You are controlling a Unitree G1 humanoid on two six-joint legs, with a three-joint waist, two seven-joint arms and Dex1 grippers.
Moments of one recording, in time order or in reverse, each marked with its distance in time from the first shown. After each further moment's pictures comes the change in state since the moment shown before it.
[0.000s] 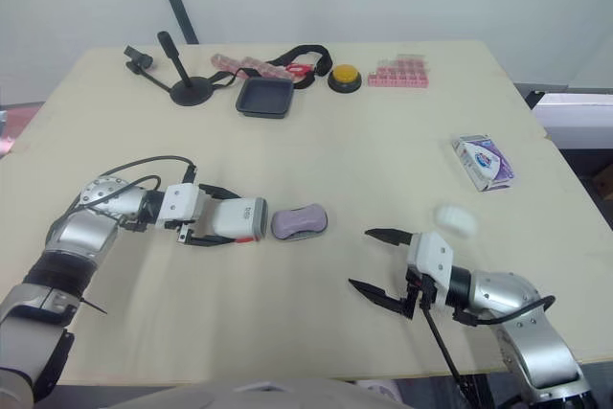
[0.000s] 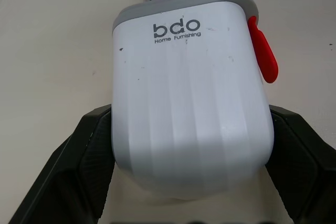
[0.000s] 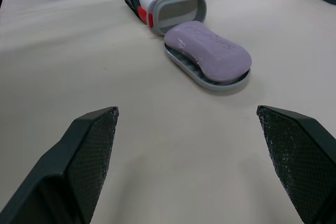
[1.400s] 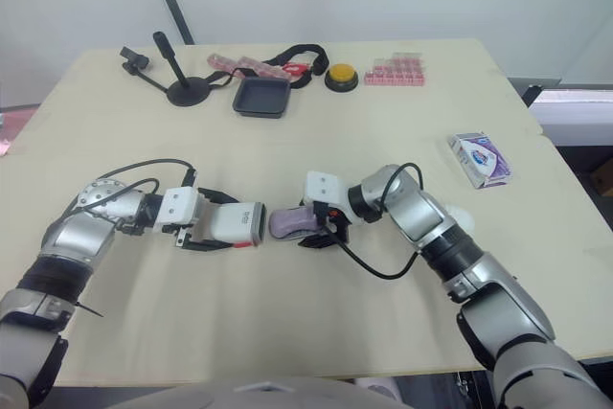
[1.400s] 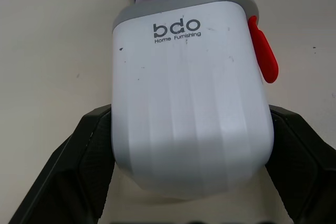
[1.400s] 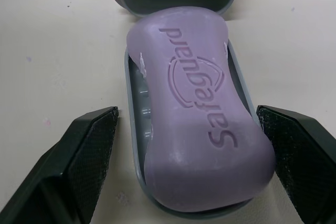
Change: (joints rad) left arm 0.030 0.016 -0.001 -0.055 0.001 0.041 -0.003; right arm -0.822 0.200 0.510 0.488 -0.298 0.320 0.152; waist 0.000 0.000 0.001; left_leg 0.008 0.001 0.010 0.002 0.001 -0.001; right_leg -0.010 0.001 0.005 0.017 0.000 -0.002
